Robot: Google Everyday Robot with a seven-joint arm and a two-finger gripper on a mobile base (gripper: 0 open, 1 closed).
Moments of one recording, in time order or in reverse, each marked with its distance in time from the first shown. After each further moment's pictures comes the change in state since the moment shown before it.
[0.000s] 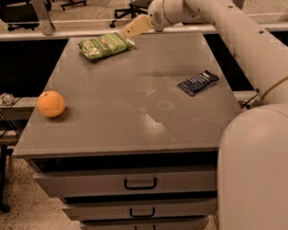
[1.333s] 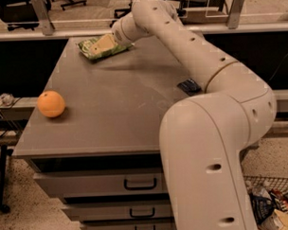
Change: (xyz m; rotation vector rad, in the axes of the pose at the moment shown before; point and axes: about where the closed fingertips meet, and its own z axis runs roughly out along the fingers) arm 0.022 0.064 0.137 -0.058 0.130 0.117
